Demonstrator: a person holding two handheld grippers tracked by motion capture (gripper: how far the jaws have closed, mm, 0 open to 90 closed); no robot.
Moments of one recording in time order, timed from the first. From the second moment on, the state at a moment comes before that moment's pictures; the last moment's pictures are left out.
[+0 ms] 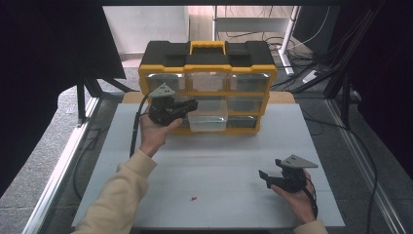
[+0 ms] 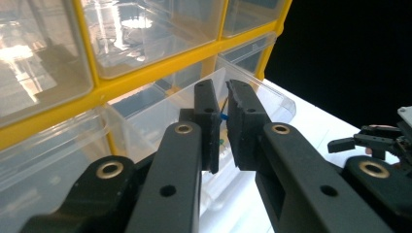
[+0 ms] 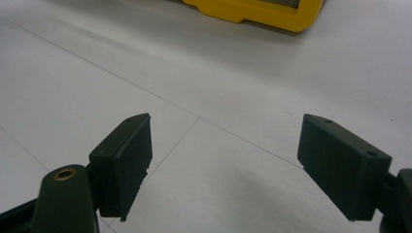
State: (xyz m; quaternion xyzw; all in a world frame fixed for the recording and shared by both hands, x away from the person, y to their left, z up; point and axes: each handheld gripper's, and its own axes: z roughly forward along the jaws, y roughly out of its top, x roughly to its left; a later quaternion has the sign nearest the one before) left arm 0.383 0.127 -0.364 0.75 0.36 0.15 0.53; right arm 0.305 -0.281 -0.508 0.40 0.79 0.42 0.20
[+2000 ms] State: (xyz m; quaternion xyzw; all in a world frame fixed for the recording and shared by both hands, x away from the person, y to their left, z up) left arm 0.318 0.154 -0.395 0.81 0.31 0.13 0.49; right arm 0.304 -0.280 -0.509 0.40 0.79 0.41 0.21
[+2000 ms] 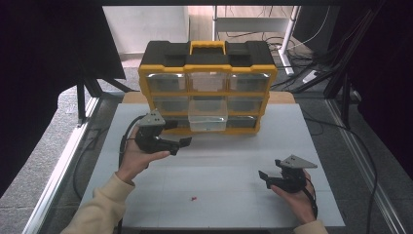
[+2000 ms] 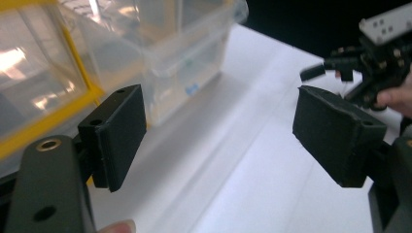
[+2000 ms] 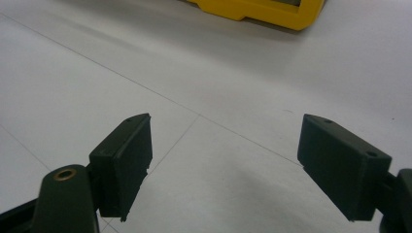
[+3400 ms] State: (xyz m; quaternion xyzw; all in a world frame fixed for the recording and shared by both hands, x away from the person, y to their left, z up) left arm 0.271 0.110 -0.505 0.91 0.26 0.01 0.33; right arm 0.305 -0.280 -0.509 0.40 0.79 0.41 0.21
